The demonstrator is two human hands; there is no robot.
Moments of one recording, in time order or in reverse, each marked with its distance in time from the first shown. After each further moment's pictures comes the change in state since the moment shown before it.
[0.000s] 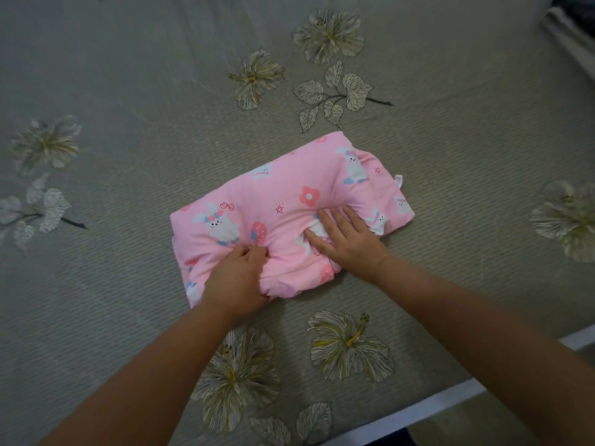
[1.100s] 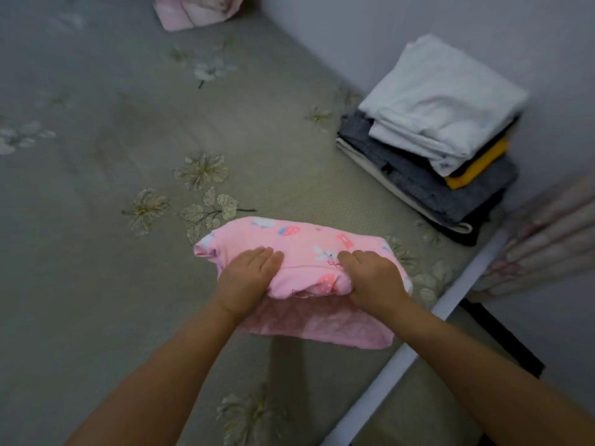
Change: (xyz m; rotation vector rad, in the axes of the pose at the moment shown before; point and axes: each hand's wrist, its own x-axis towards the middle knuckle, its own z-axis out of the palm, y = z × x) left_hand 0.066 0.192 -0.121 0.171 0.570 0.804; right_hand -0.050 0.133 -0.221 0.096 -0.310 0.727
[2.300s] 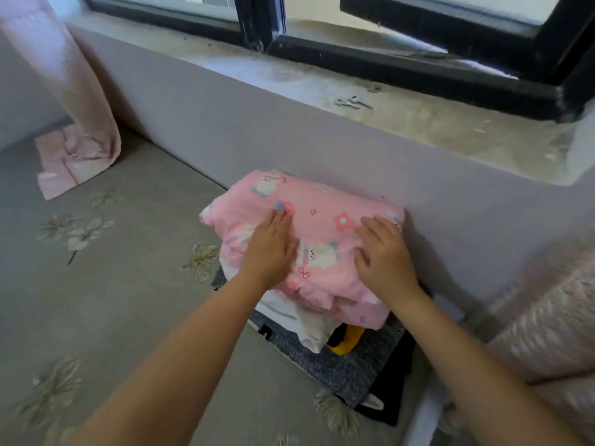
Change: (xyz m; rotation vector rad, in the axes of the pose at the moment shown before) left_hand 0.584 0.103 0.128 -0.196 -0.214 -0.199; right_hand 0.140 0.499 -0.098 0.106 0.349 0.486
